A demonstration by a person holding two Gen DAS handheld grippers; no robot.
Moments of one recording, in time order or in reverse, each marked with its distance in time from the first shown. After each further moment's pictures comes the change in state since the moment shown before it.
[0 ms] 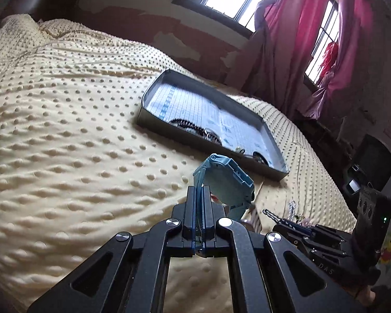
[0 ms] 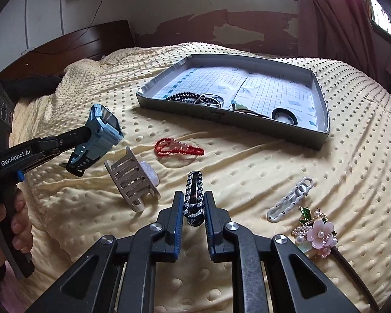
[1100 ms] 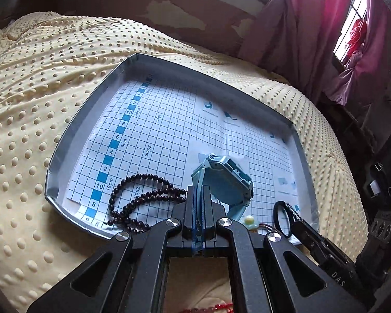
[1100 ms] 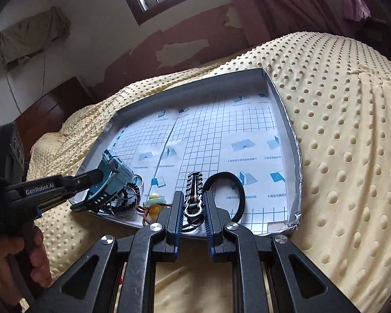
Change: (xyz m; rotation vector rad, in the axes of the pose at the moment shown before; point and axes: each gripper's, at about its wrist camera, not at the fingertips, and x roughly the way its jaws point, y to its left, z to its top) left arm 0.177 -0.016 0.104 0.003 0.219 0.103; right arm 0.065 -0.127 0.081 0.358 -0.114 -0.010
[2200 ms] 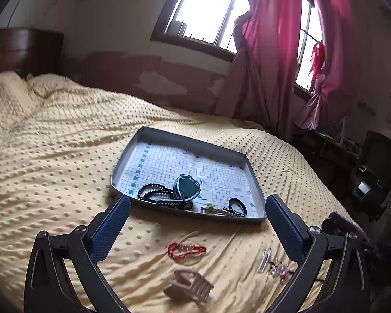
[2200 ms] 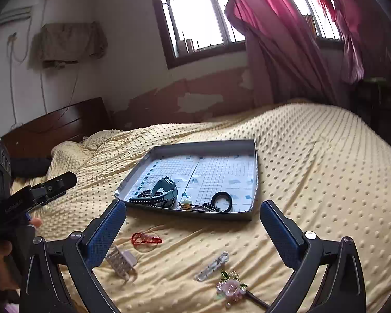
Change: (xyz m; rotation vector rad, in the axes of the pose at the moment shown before) left arm -0.187 -0.061 -0.088 0.145 -0.367 -0.007; right arm -0.193 0.051 -0.046 -0.201 -0.286 -0.025
